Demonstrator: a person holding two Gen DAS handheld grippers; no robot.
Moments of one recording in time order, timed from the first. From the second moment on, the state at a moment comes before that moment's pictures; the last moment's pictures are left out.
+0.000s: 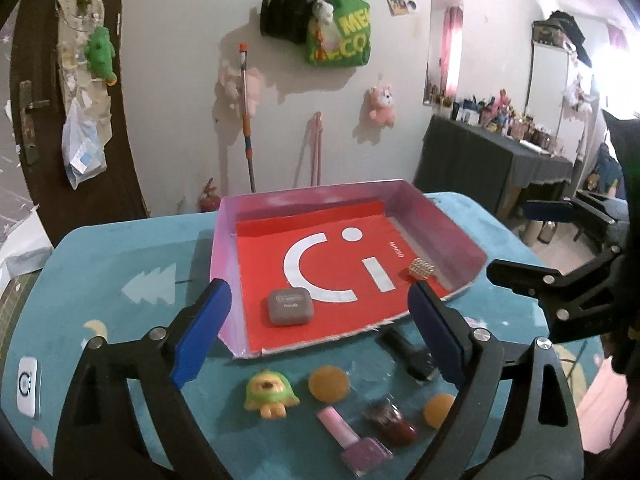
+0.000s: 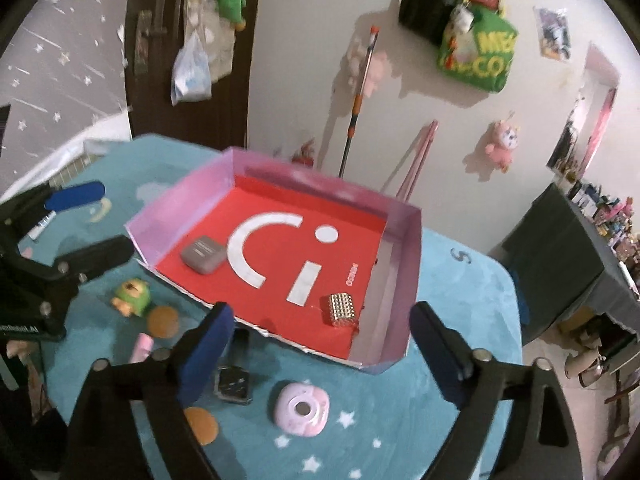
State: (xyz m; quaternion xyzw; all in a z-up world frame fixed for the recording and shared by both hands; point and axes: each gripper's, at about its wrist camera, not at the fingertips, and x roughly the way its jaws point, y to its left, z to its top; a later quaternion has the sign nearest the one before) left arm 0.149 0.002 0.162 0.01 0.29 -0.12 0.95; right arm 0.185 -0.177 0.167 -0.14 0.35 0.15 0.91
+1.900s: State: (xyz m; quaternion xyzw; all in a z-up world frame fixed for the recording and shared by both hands) left arm 0.051 -0.009 0.039 -0.04 0.28 -0.08 0.96; right arm 0.051 -0.207 0.028 0.01 0.31 0.06 0.95
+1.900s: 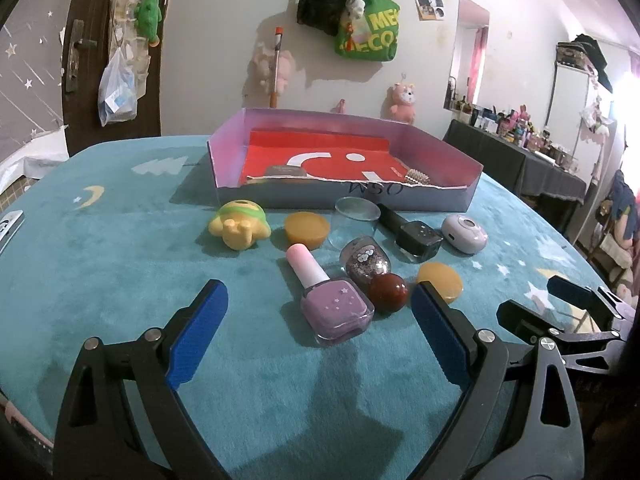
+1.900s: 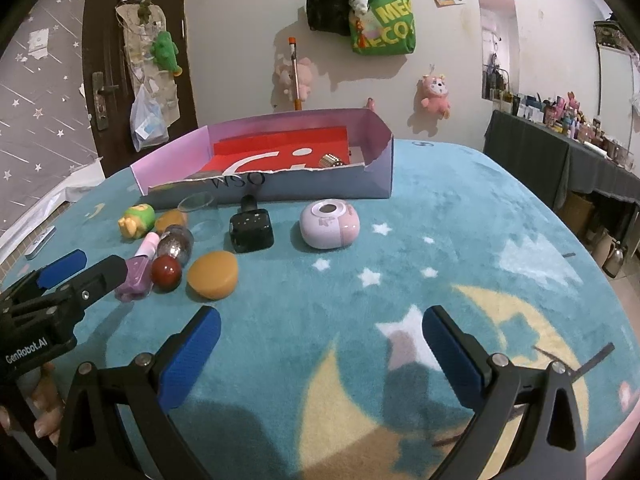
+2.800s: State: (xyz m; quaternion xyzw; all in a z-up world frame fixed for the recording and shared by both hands) left arm 0.087 0.008 0.028 -0.01 0.40 -0.08 0.91; right arm 0.090 -0.184 0.037 0.01 0.36 0.14 0.92
